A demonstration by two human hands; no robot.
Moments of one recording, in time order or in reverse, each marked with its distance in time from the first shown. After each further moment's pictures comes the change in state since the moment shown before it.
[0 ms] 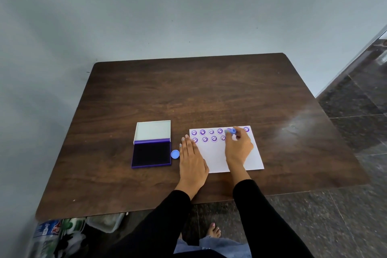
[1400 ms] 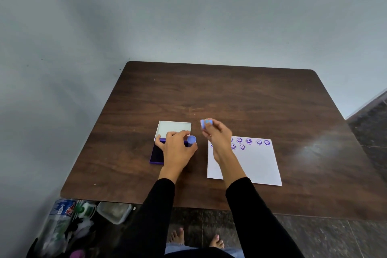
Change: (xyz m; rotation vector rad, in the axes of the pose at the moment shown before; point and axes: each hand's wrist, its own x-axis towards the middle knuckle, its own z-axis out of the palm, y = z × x) left_hand 0.018 -0.067 -0.083 -0.413 0.210 -0.325; right_hand -0.041 -0.075 0.055 0.598 -0.579 0.309
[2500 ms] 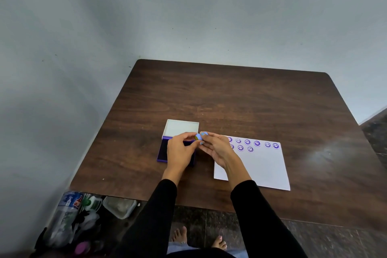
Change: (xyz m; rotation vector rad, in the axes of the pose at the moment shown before) left_hand -0.002 -0.011 -0.003 -0.464 0.008 -0.066; right_hand 0.000 0.014 -0.002 0.023 -0.293 0.330
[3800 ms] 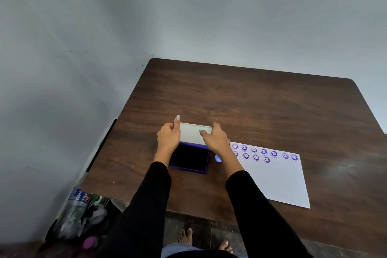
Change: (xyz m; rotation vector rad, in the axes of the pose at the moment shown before) left_hand 0.073 -0.017 -0.053 0.027 0.038 -0.368; right_hand 0.030 -0.013 0.055 -1.185 0.209 -0.142
